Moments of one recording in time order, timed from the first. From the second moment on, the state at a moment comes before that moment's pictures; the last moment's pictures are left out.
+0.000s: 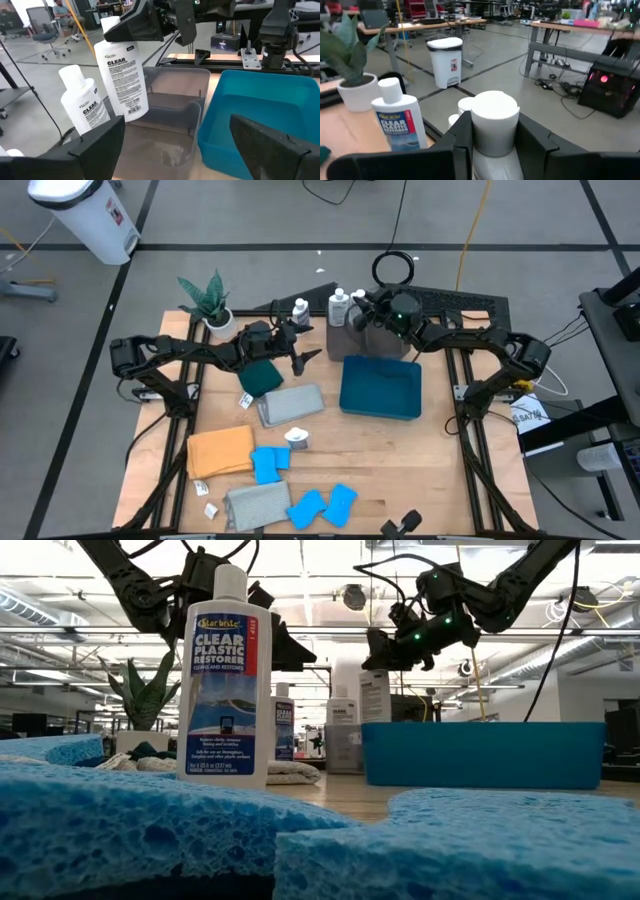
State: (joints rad) left arm 0.38 1.53 0.68 0.70 0.04 0.12; right arm -0.60 1.52 0.81 0.61 0.24 0.03
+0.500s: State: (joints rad) left arm 0.38 1.54 0.68 0.66 0.04 0.09; right arm -0.54 1.58 0.81 0.65 0.45 0.11
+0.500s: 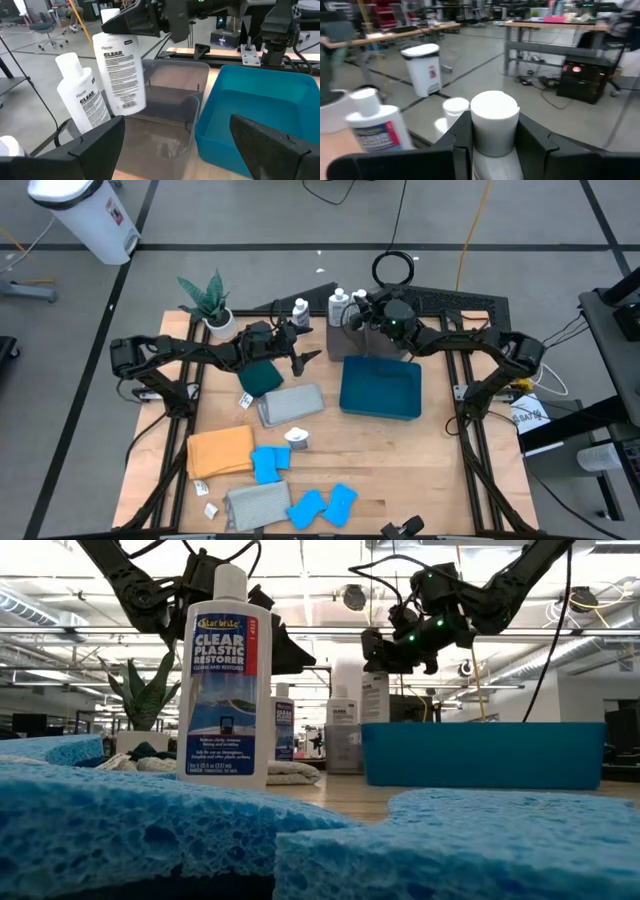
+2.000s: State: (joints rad) left arm 0.39 1.49 0.68 0.60 -0.05 0.10; right arm -0.53 1.61 0.81 0.70 0.44 -0.07
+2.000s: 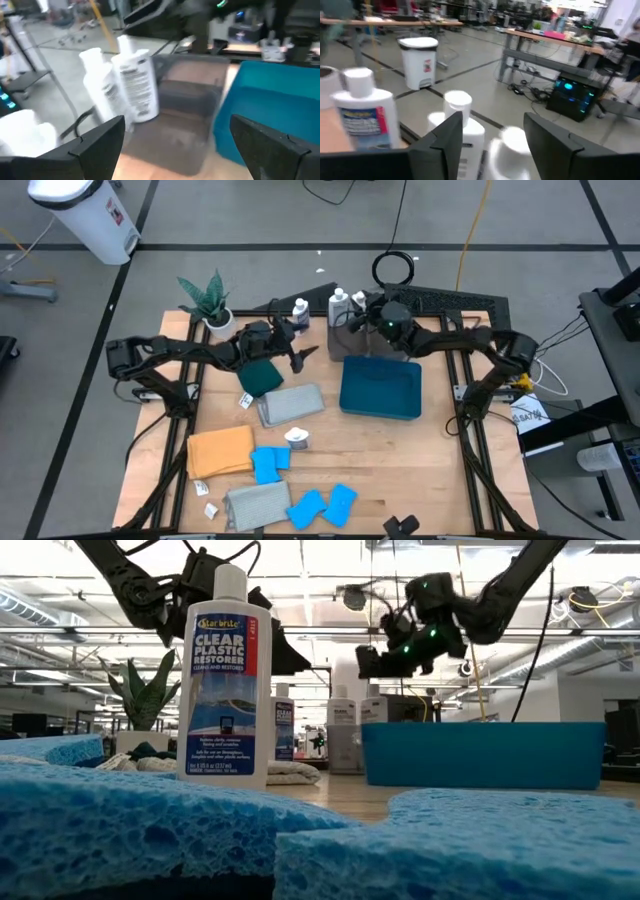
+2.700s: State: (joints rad) left arm 0.56 1.64 0.52 0.77 -0.12 0.00; right arm -0.45 1.32 0.81 0.41 0.41 -0.20
